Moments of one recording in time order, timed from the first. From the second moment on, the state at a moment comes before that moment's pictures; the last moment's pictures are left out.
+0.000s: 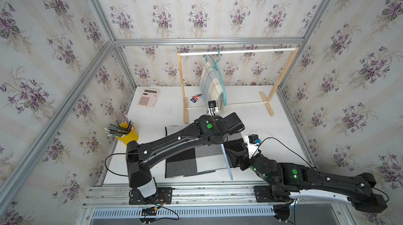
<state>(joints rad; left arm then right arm) -1.18 1.61 1.66 -1.13 -0.57 -1.12 1.35 0.56 0.55 -0.48 0.63 0.71</state>
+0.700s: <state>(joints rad) -0.94 1.09 0.88 -0.52 -0.19 -0.88 0.31 1.13 0.40 -0.14 -0.28 0.64</state>
